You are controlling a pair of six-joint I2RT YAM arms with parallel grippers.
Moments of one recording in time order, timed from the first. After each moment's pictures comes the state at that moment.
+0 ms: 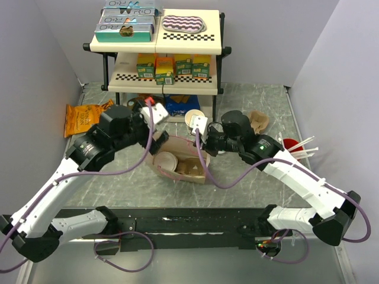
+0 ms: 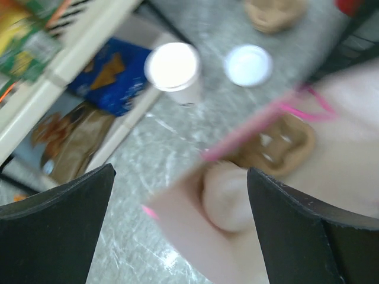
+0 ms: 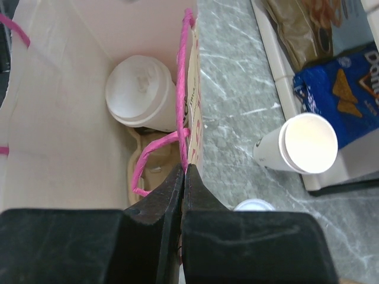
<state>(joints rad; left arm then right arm) -0.71 1.05 1.33 -0.68 0.10 0.32 0.77 1.17 1.20 -0.53 -0.33 -0.45</state>
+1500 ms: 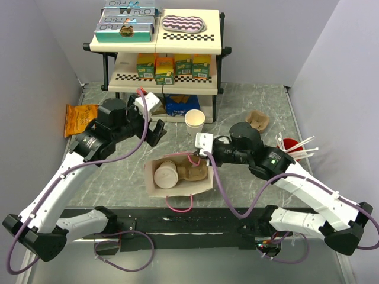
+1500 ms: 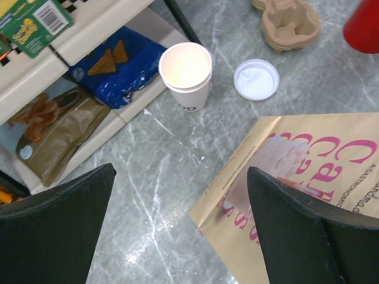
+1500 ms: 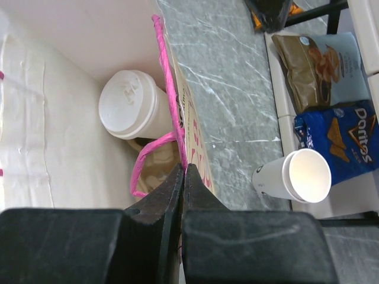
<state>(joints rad) -0.53 1.09 1.28 -0.56 0.19 0.19 0.86 1.01 1.11 -0.51 -0.38 -0.56</state>
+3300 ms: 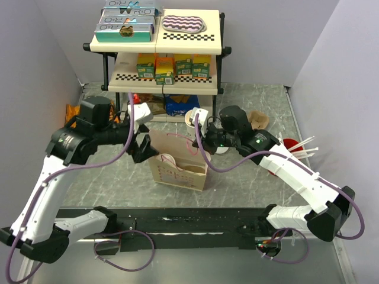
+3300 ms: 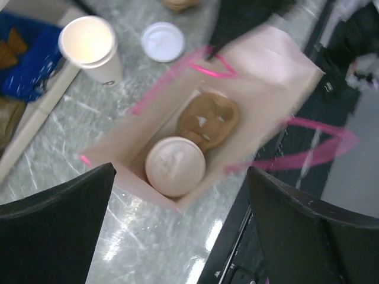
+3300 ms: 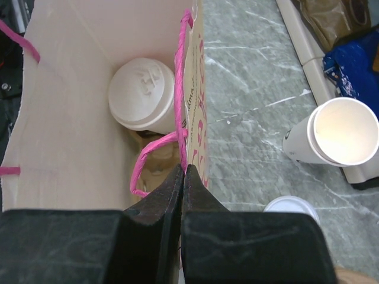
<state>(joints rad) -0.45 1.08 1.49 -0.99 0.58 0.30 0.73 1.22 1.22 -0.54 -0.40 -0.32</state>
